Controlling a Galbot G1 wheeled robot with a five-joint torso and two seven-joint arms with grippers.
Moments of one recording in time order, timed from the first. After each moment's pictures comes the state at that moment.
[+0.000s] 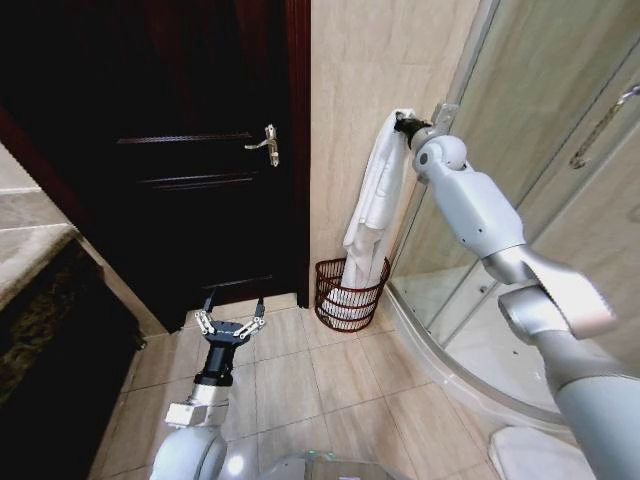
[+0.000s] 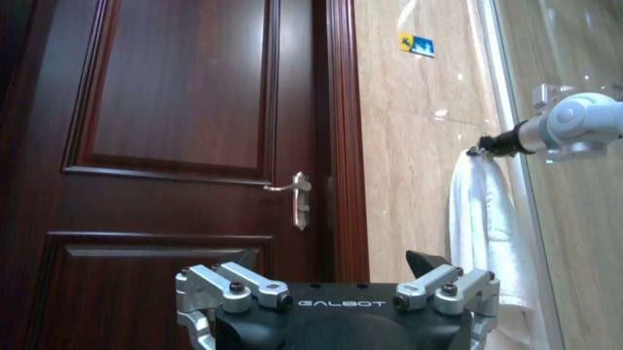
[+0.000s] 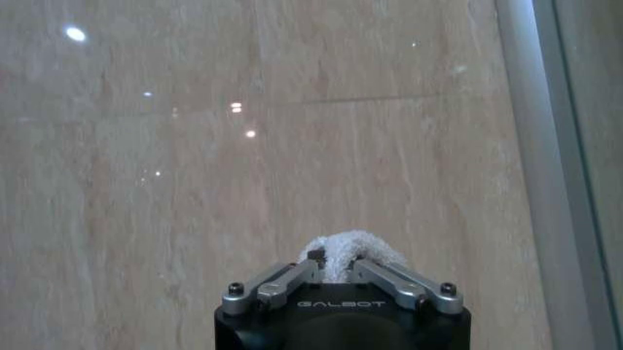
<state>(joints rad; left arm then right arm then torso) 1.78 -1.38 -0.51 -2.29 -0.08 -0.39 -0.06 0.24 1.16 -0.17 0.99 0.96 -0.21 0.19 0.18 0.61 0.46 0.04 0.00</state>
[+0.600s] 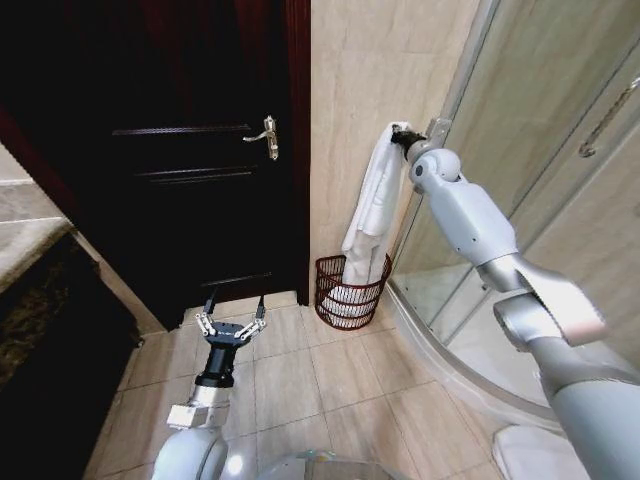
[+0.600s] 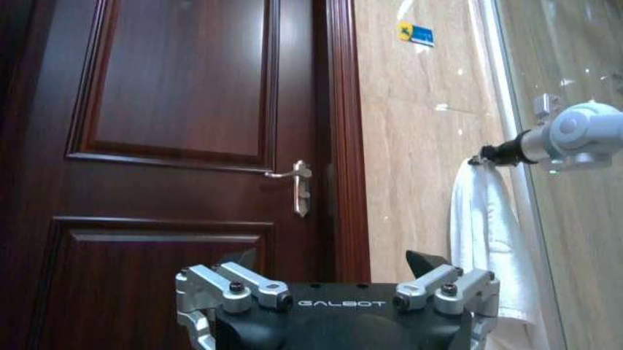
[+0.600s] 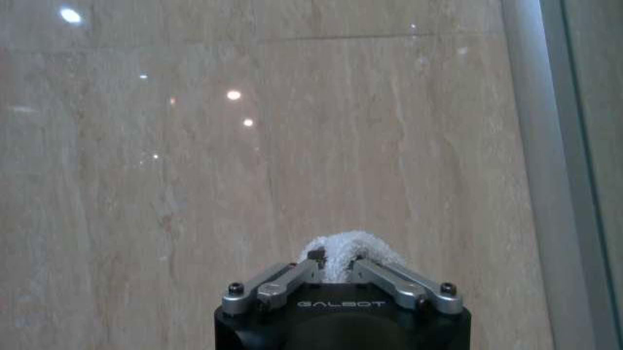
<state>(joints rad) 1.78 -1.38 -0.51 -2.28 -0.07 -0.39 -0.06 0.19 1.17 -0.15 0.98 0.92 -0.20 0.18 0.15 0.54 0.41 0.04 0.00</state>
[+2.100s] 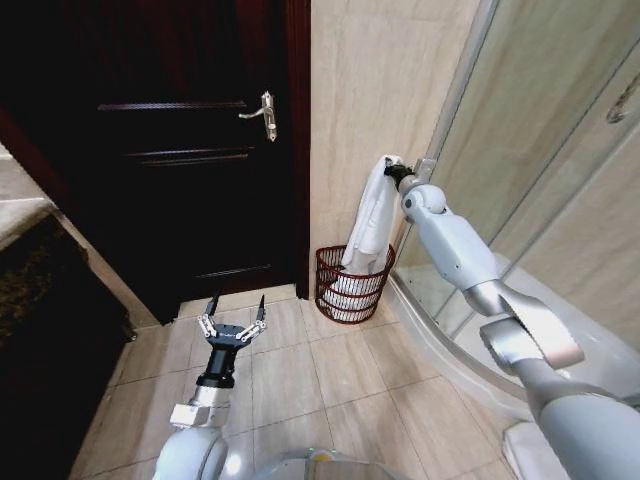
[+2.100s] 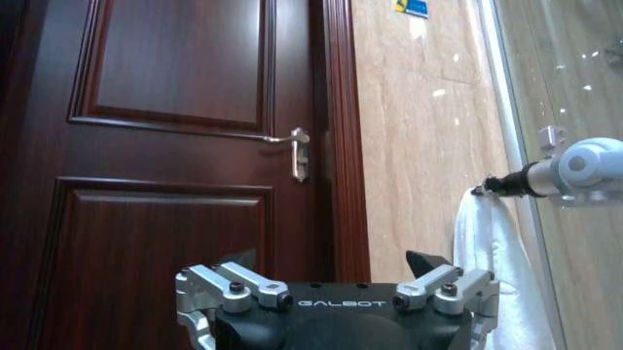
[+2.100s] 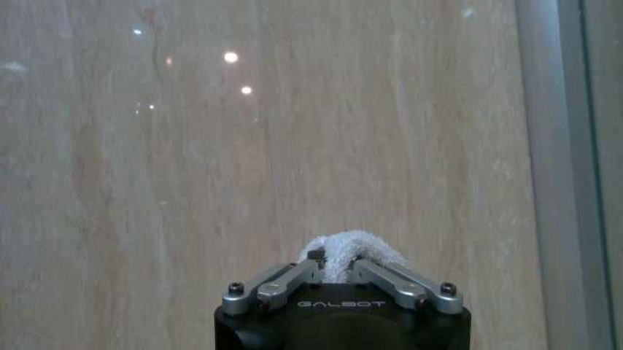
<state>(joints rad) 1.78 -1.38 -0.51 -2.25 -0.06 -0.41 -0.05 0.03 1.19 -0.09 0.99 0.82 -0.17 0.14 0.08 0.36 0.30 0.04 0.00</state>
